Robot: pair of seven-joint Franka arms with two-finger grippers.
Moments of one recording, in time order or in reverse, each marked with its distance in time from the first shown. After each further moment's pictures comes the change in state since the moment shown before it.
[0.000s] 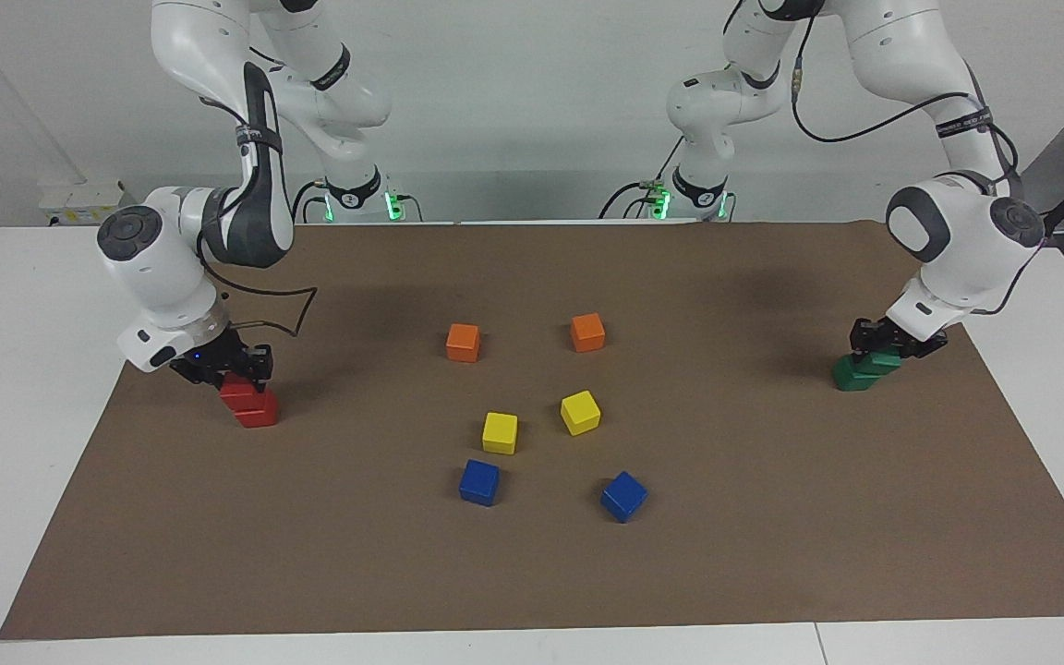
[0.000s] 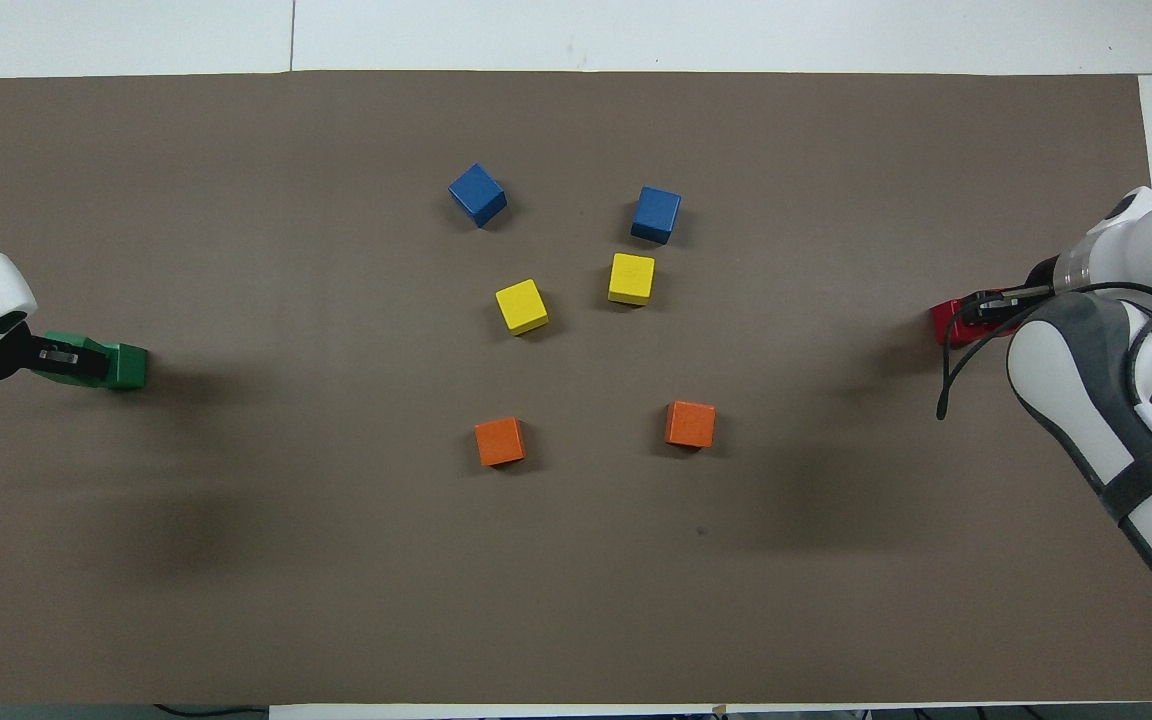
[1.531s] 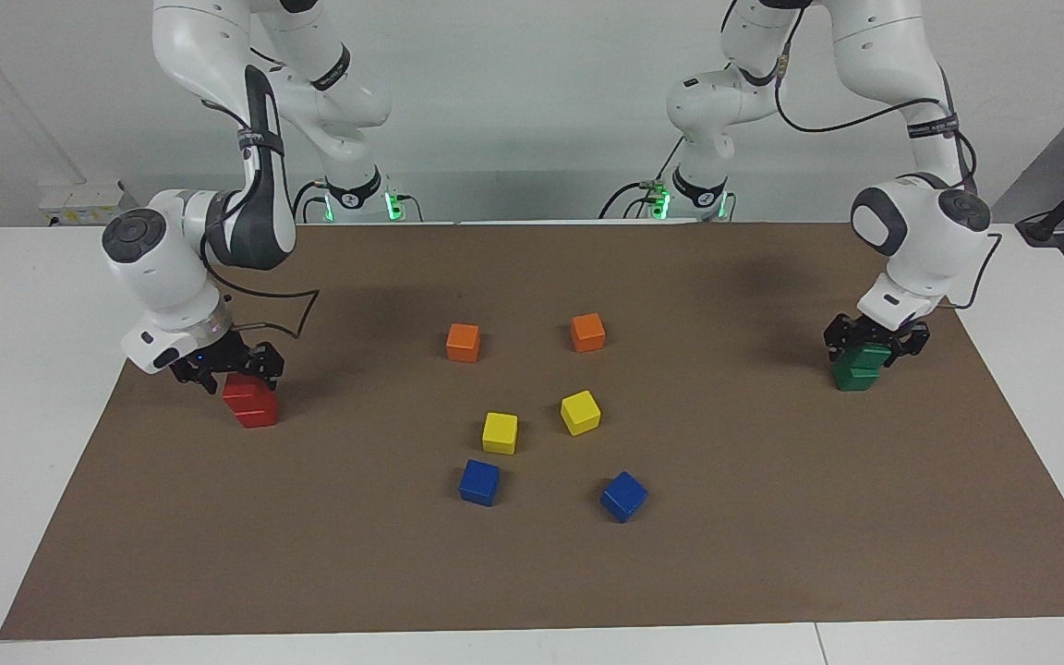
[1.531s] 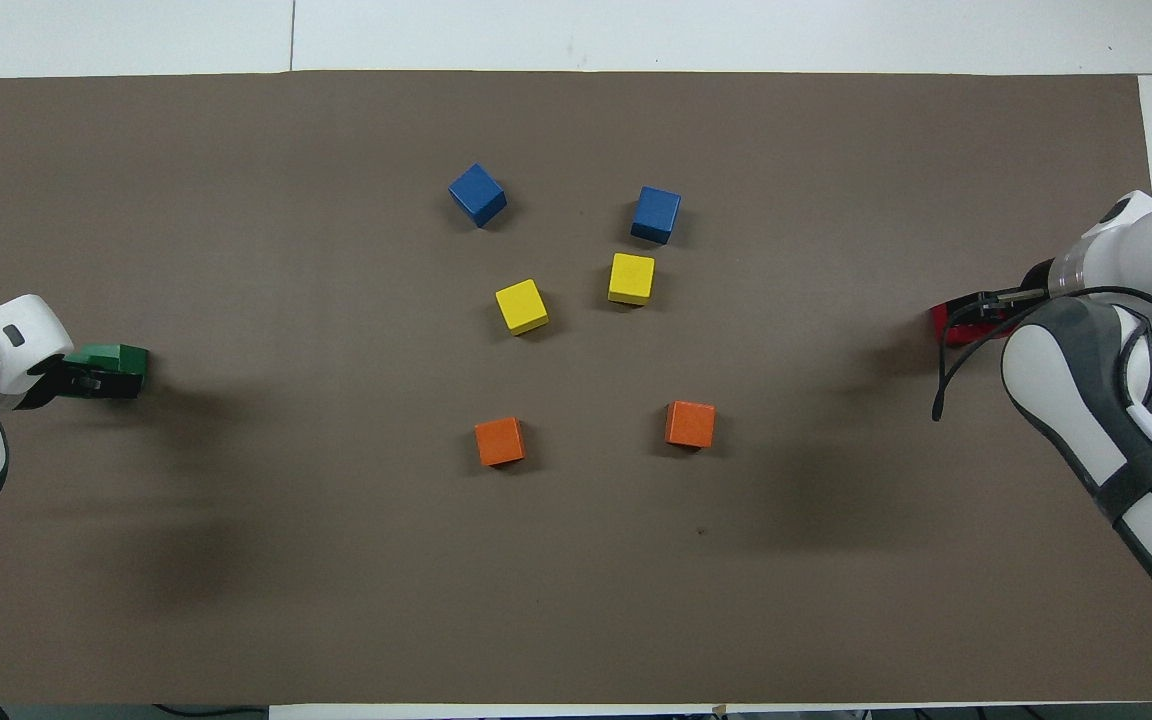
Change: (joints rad) left arm -0.003 -0.055 -0.008 -0.181 0.000 0.215 0.008; right arm 0.000 0.001 0.001 -0.014 0.000 0.022 0.000
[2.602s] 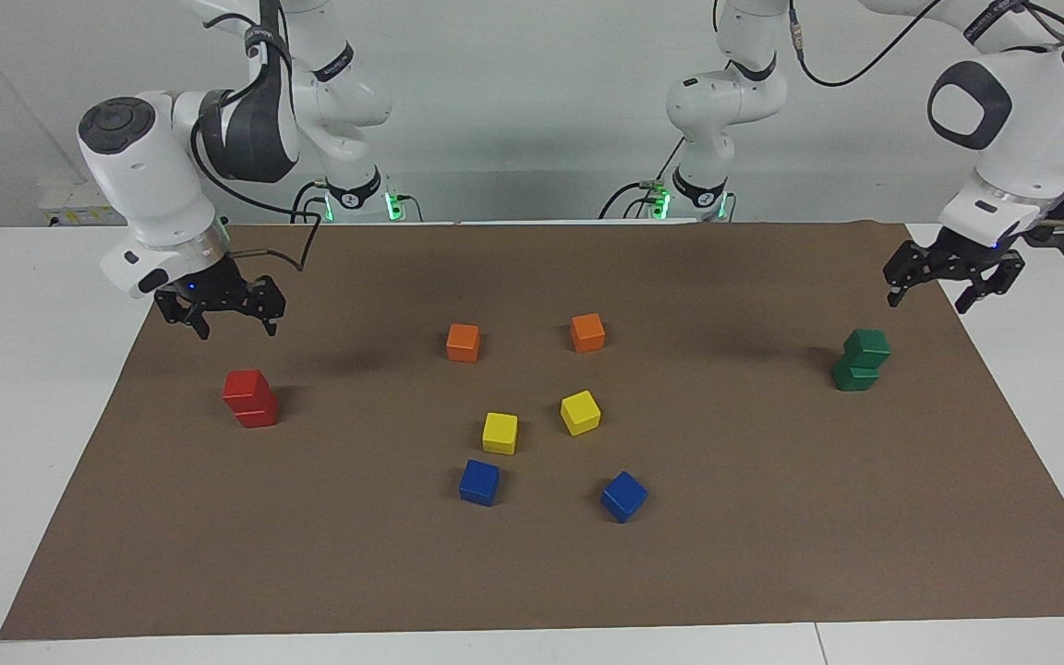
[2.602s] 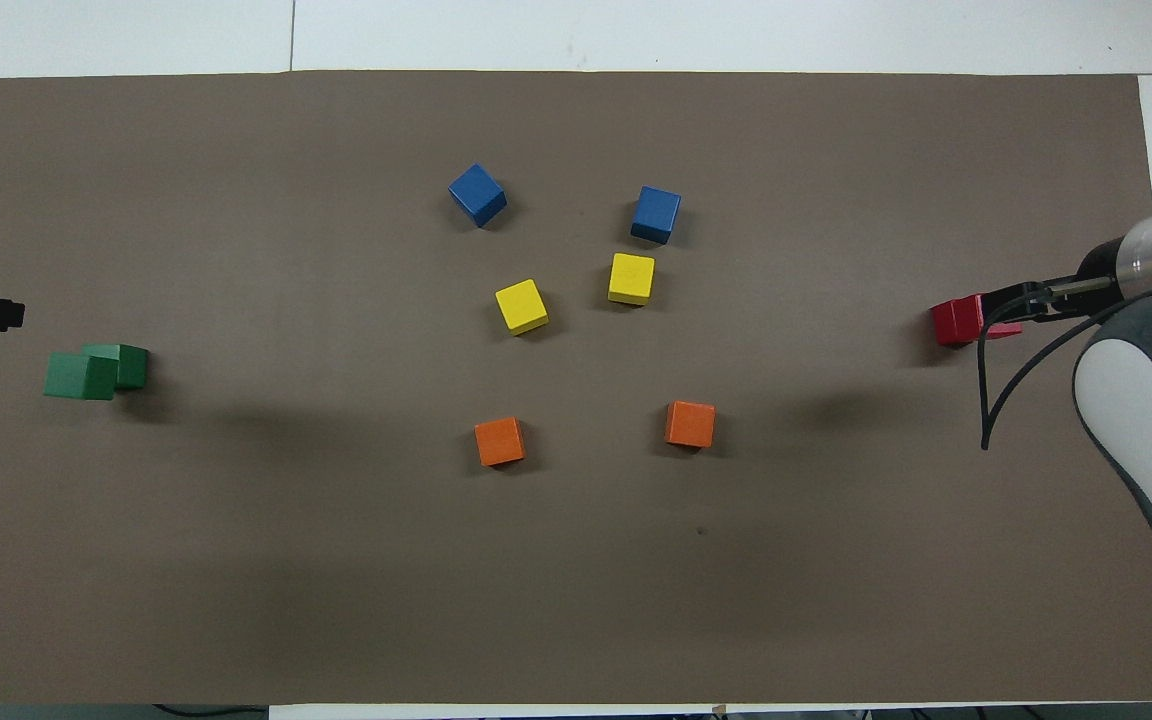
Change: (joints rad) left arm -0.045 -0.156 -0.036 0.427 0.000 -0.568 -0.132; right arm 0.056 -0.206 0.017 0.121 0.002 -0.331 0.048
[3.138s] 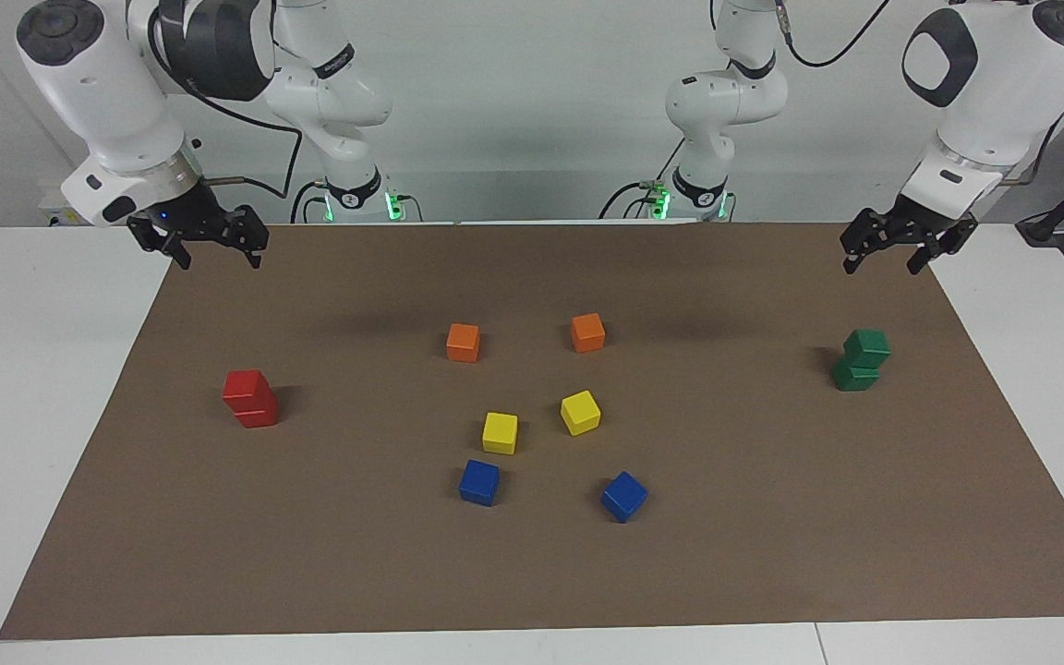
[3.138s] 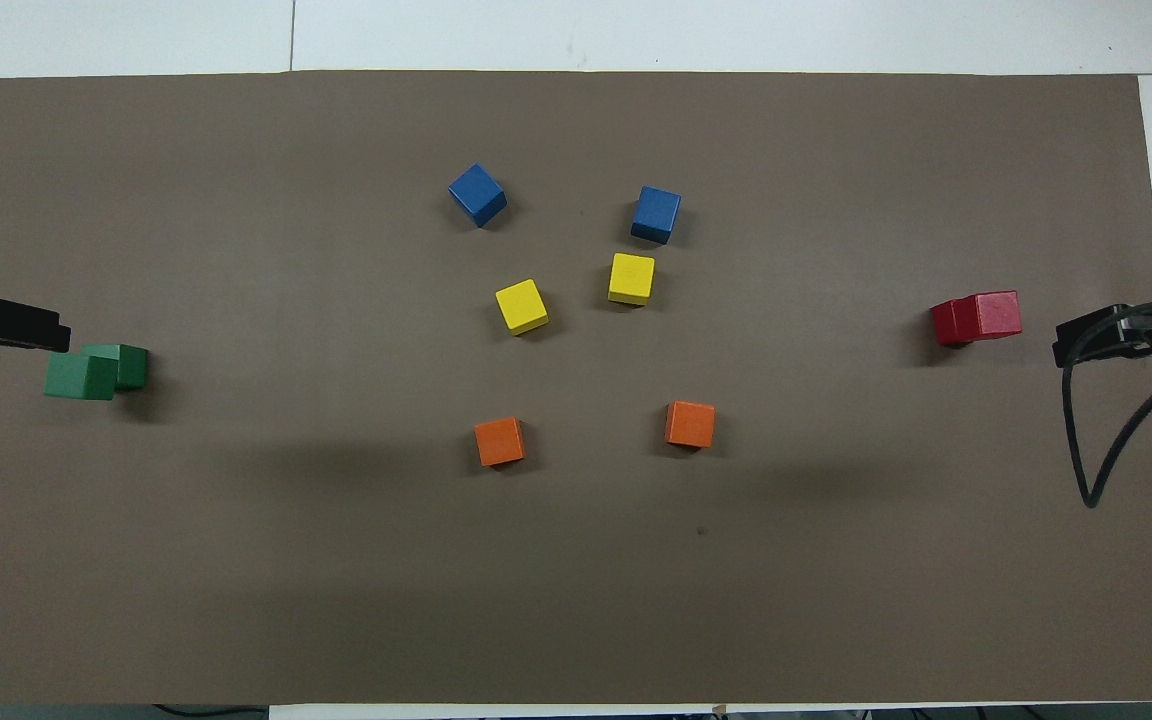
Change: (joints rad) left arm -0.053 -0.030 -0.051 0.083 0.000 -0.242 -0.208; right arm -0.005 -0.052 -0.005 0.191 0.000 -0.358 0.025
